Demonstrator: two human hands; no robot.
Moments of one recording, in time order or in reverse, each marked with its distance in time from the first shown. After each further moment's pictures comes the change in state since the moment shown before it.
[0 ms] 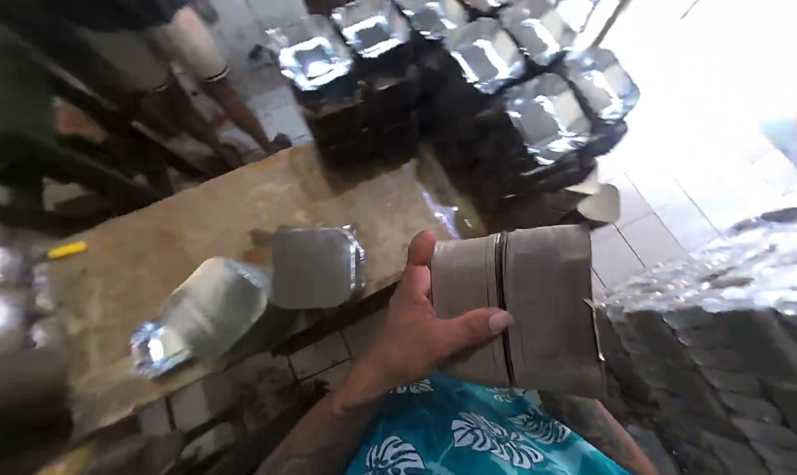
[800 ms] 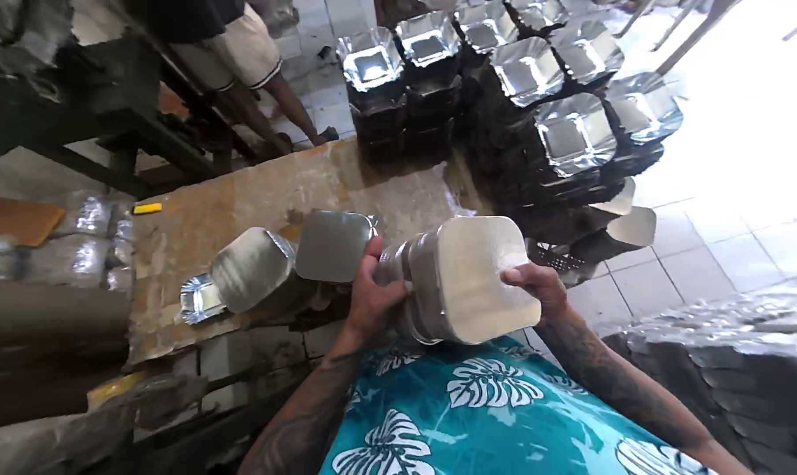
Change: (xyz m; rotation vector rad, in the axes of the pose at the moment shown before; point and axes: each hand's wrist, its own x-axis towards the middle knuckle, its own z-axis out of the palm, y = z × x) left_hand -0.020 -0.052 -0.028 -0.001 0.381 0.037; right_hand 0.066 -0.023 0.001 0.562 -0.314 1.043
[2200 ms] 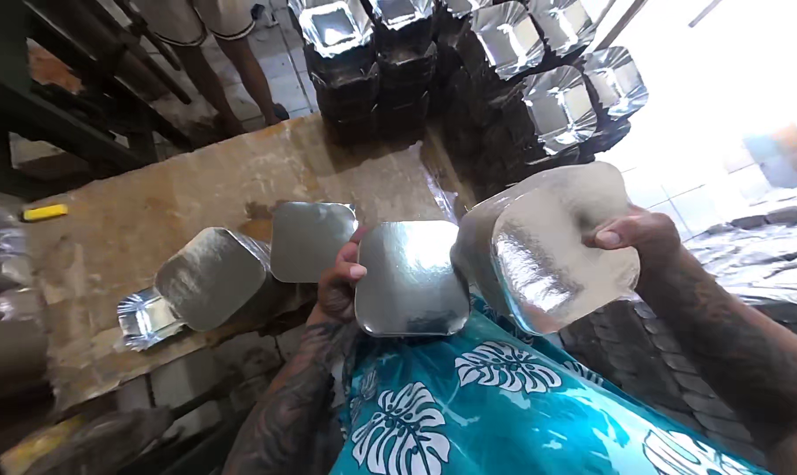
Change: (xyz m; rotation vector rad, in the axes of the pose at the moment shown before) left_hand 0.035 -0.042 -0.072 -0.701 -0.526 -0.063; right_hand -0.023 -0.100 0.015 -0.640 -0.034 -0.060
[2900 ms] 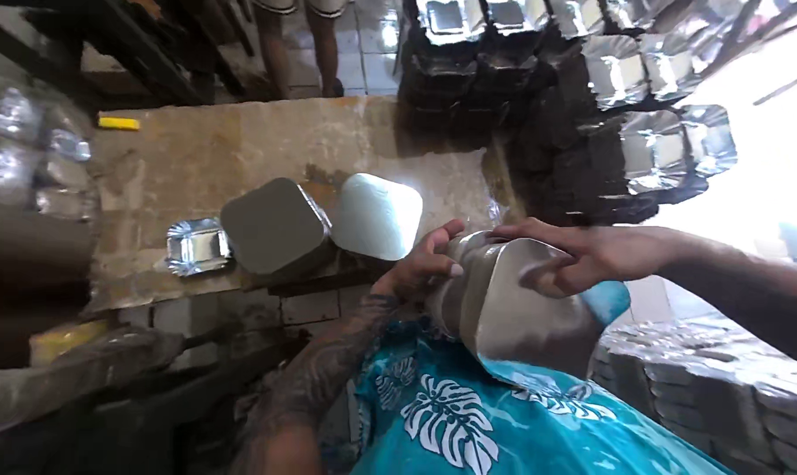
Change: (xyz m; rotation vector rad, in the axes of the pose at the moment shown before) left_hand 0.012 -0.001 0.017 0.150 0.001 -0.117; right_hand 0.117 -0.028 0.095 -0.826 -0.558 0.526
